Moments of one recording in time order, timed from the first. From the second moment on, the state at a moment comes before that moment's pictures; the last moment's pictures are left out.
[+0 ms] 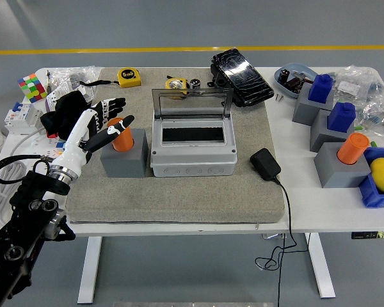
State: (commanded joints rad) left arm -0.25 0.10 -1.26 -1.15 1.35 0.06 -0.27; right arm 0.06 -0.37 0.36 0.35 0.03 -0.08 -0.05
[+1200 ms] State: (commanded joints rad) left arm -0.32 0.03 -1.17 -0.97 1.26 0.16 -0.45; right arm 0.06 -0.37 0.35 0.35 0.03 -0.09 -0.03
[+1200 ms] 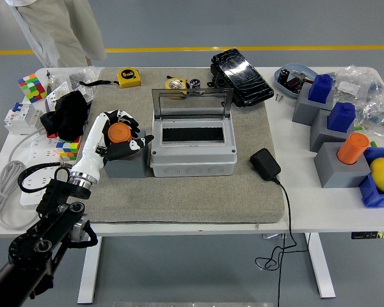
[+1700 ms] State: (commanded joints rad) left arm -0.34 0.02 -1.16 -0.98 1.22 0.18 -0.49; right arm 0.06 -0.37 0.35 0.35 0.03 -0.10 -0.01
